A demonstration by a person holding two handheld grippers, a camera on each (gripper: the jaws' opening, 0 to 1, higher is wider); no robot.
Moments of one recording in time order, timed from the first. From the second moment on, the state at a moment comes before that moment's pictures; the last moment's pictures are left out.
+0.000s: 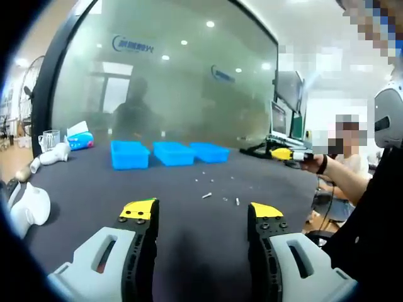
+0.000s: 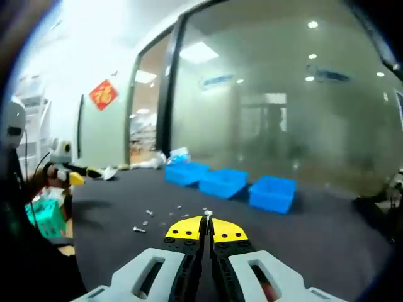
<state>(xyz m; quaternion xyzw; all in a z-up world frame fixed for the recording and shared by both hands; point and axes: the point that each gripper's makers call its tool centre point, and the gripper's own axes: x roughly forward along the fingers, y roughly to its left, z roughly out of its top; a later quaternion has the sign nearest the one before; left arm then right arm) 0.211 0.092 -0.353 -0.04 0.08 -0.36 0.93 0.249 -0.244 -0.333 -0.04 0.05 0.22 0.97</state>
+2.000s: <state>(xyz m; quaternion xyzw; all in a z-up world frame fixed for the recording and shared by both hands) 0.218 0.111 -0.352 -0.03 0.07 -0.34 0.94 0.520 -0.278 -0.326 -0.06 0.11 0.10 0.99</state>
